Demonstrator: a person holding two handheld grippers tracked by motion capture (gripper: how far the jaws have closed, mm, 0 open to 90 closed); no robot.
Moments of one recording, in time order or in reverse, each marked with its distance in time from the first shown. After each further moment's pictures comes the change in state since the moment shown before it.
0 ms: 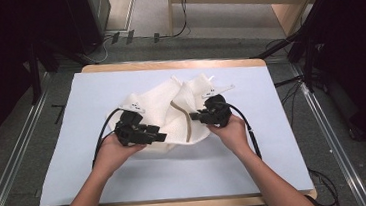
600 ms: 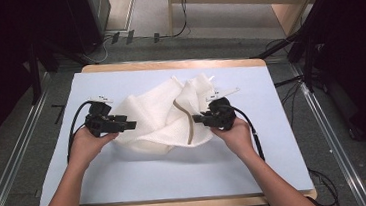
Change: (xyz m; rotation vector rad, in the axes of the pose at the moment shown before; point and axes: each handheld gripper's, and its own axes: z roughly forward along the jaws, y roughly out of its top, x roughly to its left) left arm 0.069 -0.018 -0.042 -0.032 0.189 -0.106; right arm 0.005 -0.008 -0.016 -0.017 0.005 -0.012
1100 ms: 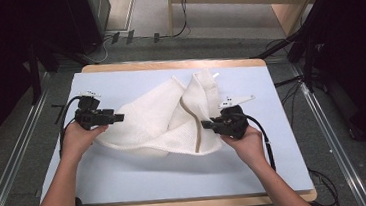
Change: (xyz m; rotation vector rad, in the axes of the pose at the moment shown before) left arm 0.044 0.001 -0.002 -0.028 0.103 -0.045; right arm 0.011 -0.021 -0.037 -0.036 -0.012 0.010
